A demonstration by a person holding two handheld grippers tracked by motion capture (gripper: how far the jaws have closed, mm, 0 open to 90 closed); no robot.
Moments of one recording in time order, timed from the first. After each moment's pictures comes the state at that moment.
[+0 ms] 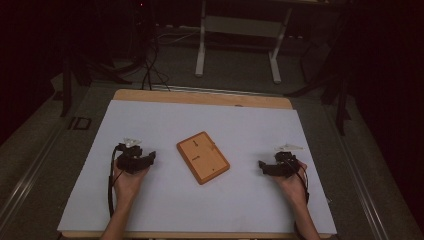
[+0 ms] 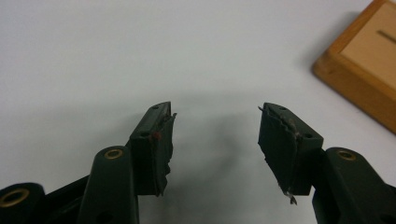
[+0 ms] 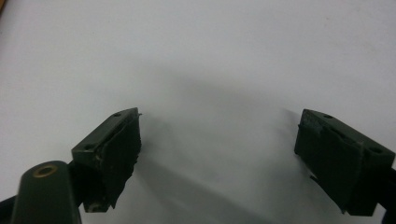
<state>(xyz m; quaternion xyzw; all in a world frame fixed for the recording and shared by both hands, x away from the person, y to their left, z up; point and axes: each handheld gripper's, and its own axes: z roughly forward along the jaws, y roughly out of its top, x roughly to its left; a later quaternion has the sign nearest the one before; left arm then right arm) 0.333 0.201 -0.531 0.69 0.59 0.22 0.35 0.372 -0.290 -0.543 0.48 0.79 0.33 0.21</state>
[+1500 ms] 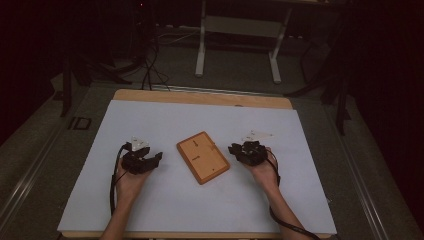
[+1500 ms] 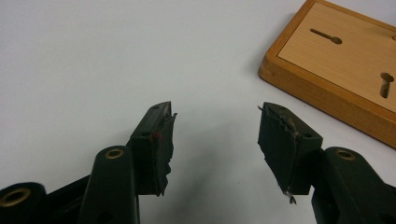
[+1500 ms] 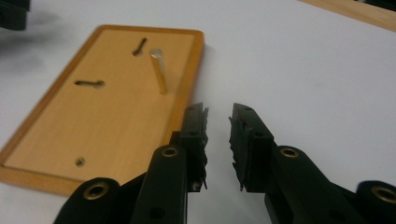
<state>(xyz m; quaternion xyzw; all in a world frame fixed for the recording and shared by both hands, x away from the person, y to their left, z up) 0.329 0.189 -0.525 0.73 0.52 0.23 0.37 0.385 -0.188 -0.506 0.34 0.82 0.43 0.16</state>
